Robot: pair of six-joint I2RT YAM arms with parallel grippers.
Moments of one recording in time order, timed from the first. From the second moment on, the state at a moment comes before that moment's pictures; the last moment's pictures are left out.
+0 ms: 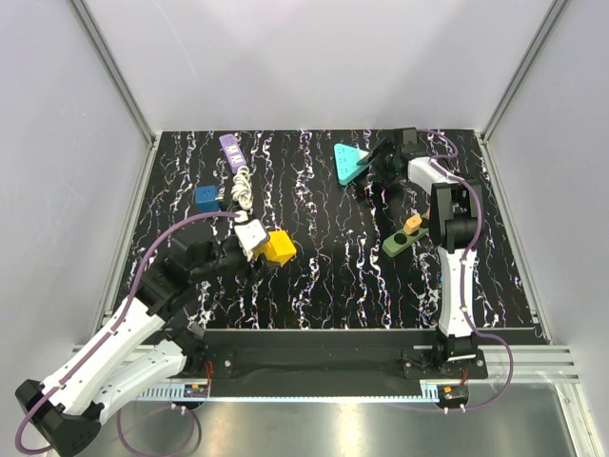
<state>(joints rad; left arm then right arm) -0.63 0.72 0.75 -0.40 0.38 0.25 0.13 2.37 1.83 -0.23 -0.24 0.92</state>
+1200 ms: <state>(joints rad) -0.63 0.74 0.73 -0.37 0.32 0.23 0.17 2.28 1.58 0.04 -0.38 0.88</state>
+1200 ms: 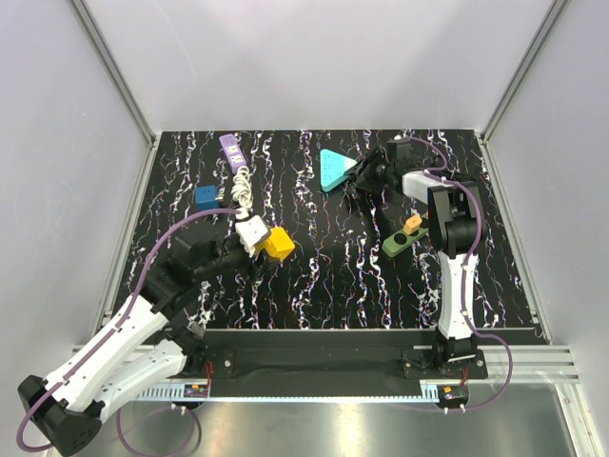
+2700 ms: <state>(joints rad) -0.56 0.97 0.88 -0.47 0.29 0.19 0.28 1.98 0.95 0.50 -0.57 0.98</state>
